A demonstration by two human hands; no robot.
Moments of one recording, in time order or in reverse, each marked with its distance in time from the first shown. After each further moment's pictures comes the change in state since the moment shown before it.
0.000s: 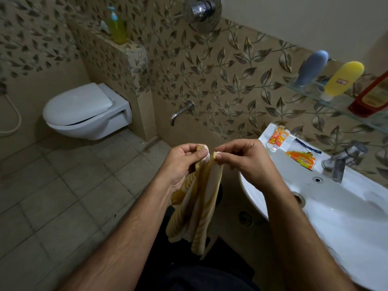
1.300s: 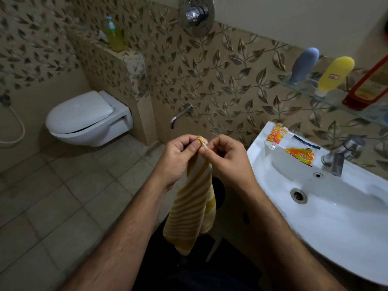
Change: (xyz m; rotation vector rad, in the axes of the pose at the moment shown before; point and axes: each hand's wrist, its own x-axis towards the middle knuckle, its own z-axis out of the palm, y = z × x) left_hand -0.012 0.013 0.000 0.258 -0.123 0.363; right_hand -0.001 0.010 0.041 -0.087 0.224 -0.075
